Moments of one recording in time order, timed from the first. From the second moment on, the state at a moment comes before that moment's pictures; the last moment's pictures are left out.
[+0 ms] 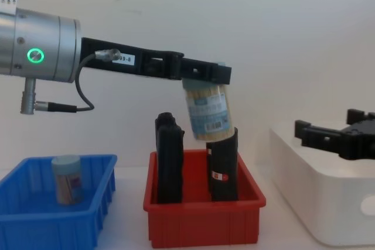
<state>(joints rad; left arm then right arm) -0.55 0.38 0.32 -1.52 -0.40 0.50 -0.83 0.01 0.33 -0.24 -1.77 0.26 0.06 0.15</state>
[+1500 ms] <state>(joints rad) -0.56 0.37 0.34 -1.50 -0.40 0.50 -0.88 0.12 0.31 -0.29 -1.77 0.21 0.18 0.49</state>
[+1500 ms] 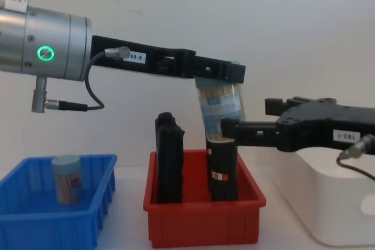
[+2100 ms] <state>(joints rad) -0.56 0.37 0.34 -1.50 -0.40 0.50 -0.88 0.17 0.27 -0.31 -1.72 0.19 0.19 0.51</state>
